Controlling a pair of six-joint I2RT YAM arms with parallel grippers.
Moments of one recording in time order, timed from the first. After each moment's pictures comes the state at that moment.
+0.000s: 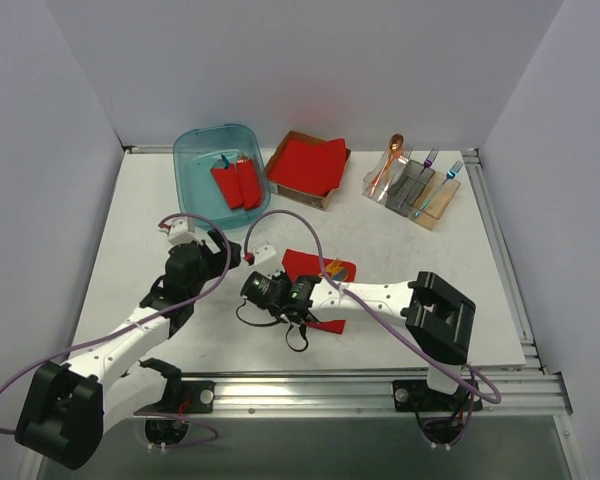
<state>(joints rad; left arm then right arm) -0.40 1.02 0.43 0.21 -0.22 -0.70 1.22 1.82 1.23 -0.43 0.56 0.52</state>
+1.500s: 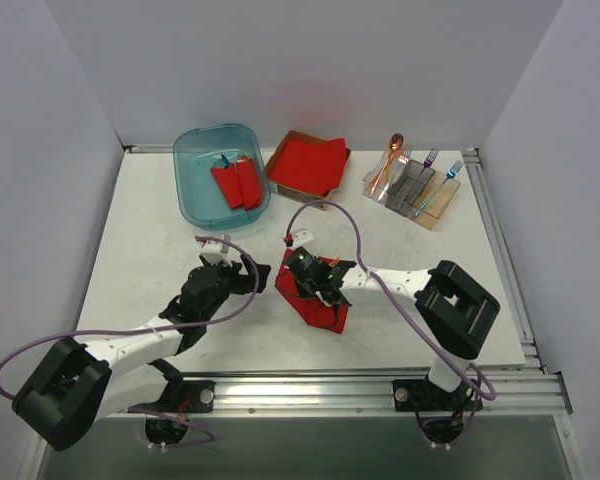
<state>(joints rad) -0.61 1.09 0.26 0.58 -0.15 -0.53 0.95 1.72 0.96 -0.17 0.34 0.44</state>
